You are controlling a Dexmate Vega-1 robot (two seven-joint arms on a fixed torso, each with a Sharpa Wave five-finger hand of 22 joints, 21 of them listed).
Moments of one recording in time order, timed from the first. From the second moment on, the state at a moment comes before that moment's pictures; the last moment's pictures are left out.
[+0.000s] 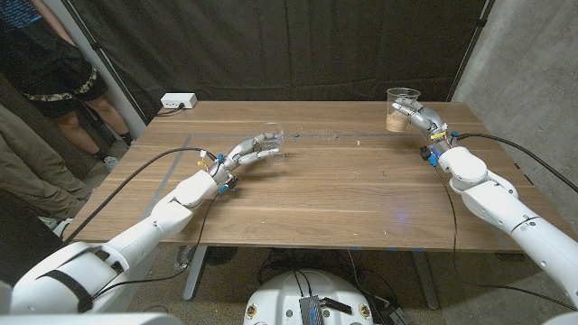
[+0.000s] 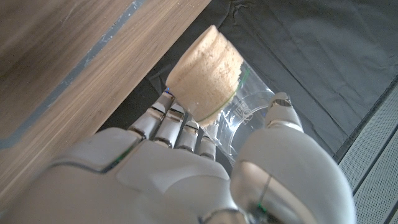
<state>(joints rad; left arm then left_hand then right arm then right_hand) 0.68 0.58 0.60 -0.99 -0.20 -0.76 -0.18 0.77 0.05 -0.14 -0.01 0.37 0.22 -0.12 0.44 0.35 0.37 -0.17 0.37 0.60 0.36 -0.04 0.24 0.30 0.33 0.01 0.26 0.20 -0.93 -0.76 -0.27 -1.52 0.37 0.19 -0.14 0.66 0.03 0.28 -0.14 0.18 0.26 -0.14 0.52 0.38 0.35 -0.10 0.70 0.69 0.57 -0.05 0.27 0.48 0.38 -0.01 0.27 0.21</state>
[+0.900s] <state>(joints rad) 0.74 0.67 0.56 -1.26 -0.25 -0.54 -0.15 0.78 0.07 -0.15 -0.02 0.36 0.21 -0.11 0.45 0.36 0.37 -0.18 0.38 0.61 0.36 -0.04 0.23 0.31 0.33 0.01 0.26 0.20 -0.97 -0.74 -0.25 -1.56 0.40 0.21 -0.18 0.66 0.03 0.28 -0.14 0.18 0.27 -0.14 0.52 0.38 0.35 -0.10 0.70 0.69 0.58 -0.05 0.26 0.48 0.38 -0.01 0.27 0.21</state>
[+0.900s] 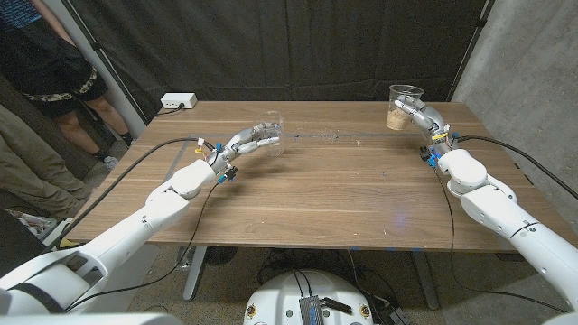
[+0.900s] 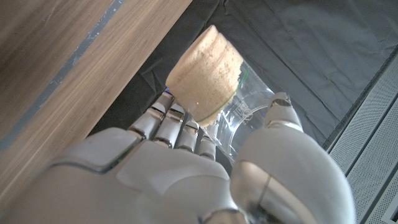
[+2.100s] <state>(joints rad) 0.66 0.57 0.54 -1.18 -0.32 -0.55 -0.17 0.79 0.08 -0.15 -0.02 0.35 0.22 -0.11 0.46 0.36 0.37 -0.18 0.39 0.62 0.37 -0.04 0.22 0.32 0.33 0.01 0.26 0.20 -0.97 -0.71 -0.25 -1.54 0.38 0.28 -0.21 0.66 0.03 0.28 -0.14 0.18 0.28 -0.15 0.52 0.38 0.37 -0.11 0.70 0.68 0.59 -0.06 0.26 0.49 0.38 -0.01 0.27 0.21</state>
